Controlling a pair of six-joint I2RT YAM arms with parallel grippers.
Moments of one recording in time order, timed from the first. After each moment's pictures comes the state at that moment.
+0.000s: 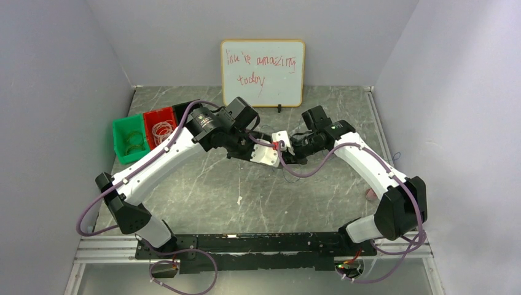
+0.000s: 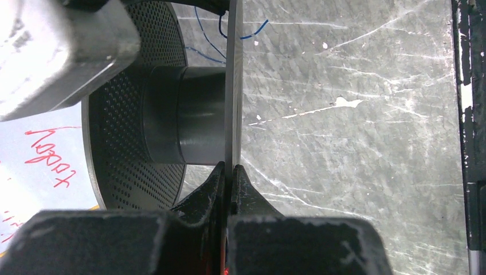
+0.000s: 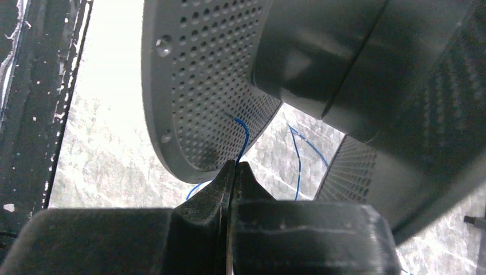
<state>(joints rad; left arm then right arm) -0.88 1.56 1.77 -1.21 0.20 1.03 0.45 1.42 1.19 -0.89 -0.83 -1.17</state>
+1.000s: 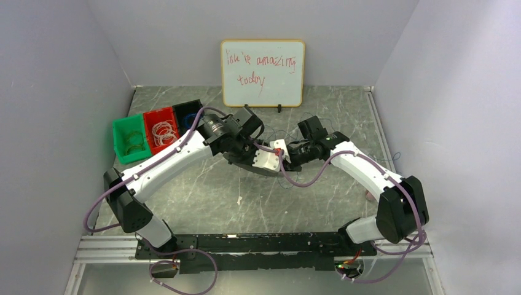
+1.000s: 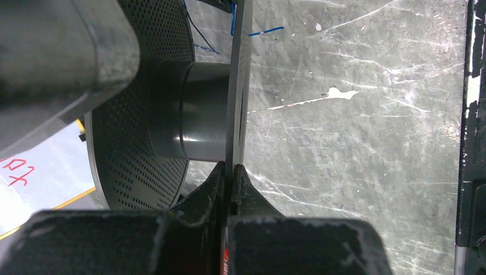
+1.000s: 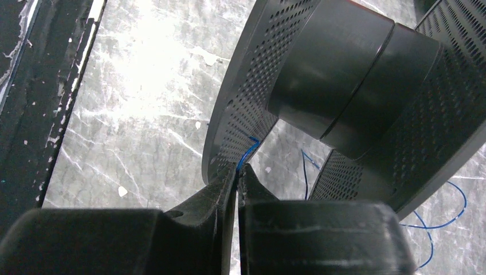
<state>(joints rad) -0.89 1.57 1.64 -1.14 0.14 0.99 0.49 1.40 1.02 -0.67 -0.90 -1.12</state>
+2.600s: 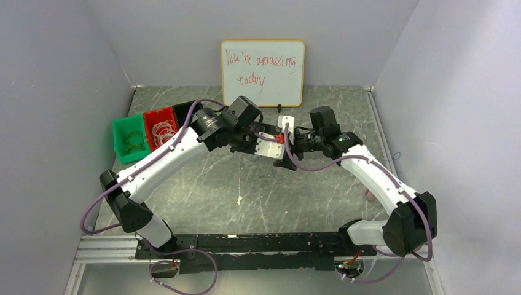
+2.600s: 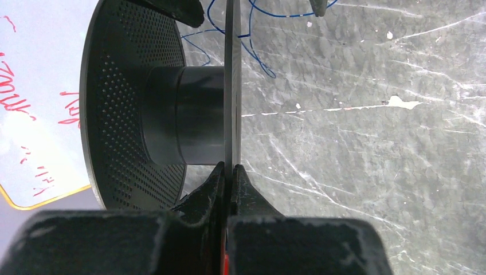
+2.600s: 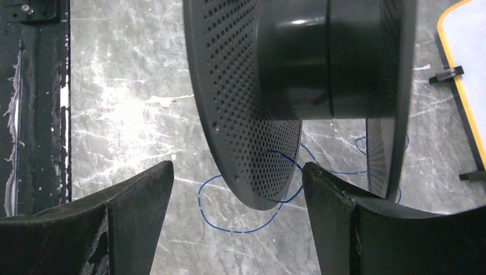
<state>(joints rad) -0.88 1.57 1.74 -1.09 0.06 1.00 0.44 1.29 1.05 -0.47 -0.81 -0.65</state>
